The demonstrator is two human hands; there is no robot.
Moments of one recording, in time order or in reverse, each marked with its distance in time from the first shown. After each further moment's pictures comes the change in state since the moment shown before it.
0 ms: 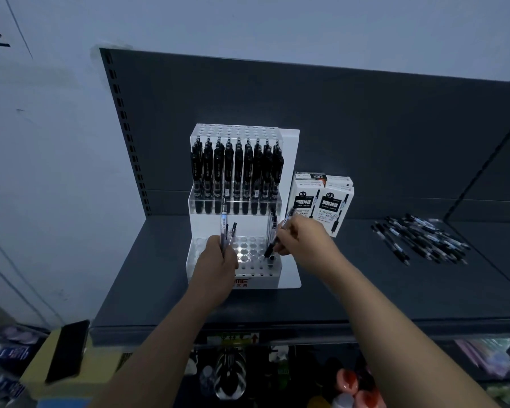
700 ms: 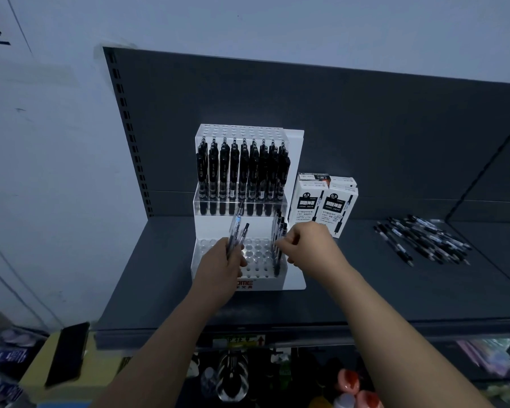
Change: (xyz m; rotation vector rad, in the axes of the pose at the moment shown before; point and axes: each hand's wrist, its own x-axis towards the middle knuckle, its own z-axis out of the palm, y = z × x) left_hand 0.004 -0.003 -0.007 -0.048 -0.074 0.038; right_hand 0.007 0.007 0.009 -0.252 0.061 0.045
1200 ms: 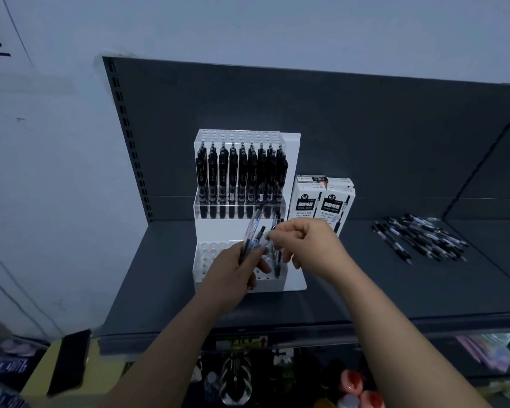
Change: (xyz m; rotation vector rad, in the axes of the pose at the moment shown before) left_hand -0.018 0.027 -0.003 -0.117 -0.182 0.071; right_hand -0.029 -0.028 -0.020 0.486 -0.052 0.025
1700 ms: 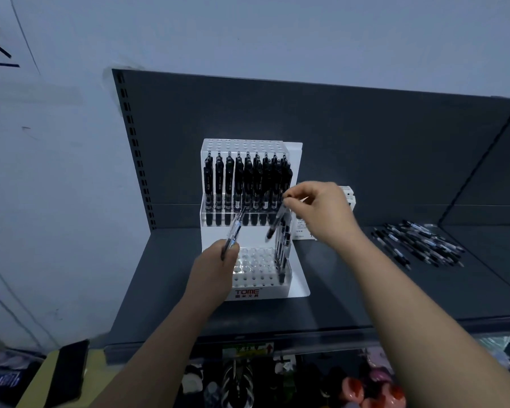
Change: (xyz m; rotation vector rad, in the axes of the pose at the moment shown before) left_hand 0.015 -0.021 -0.031 0.282 0.230 0.044; right_hand 0.037 -0.037 -0.016 -0.231 0.275 -0.282
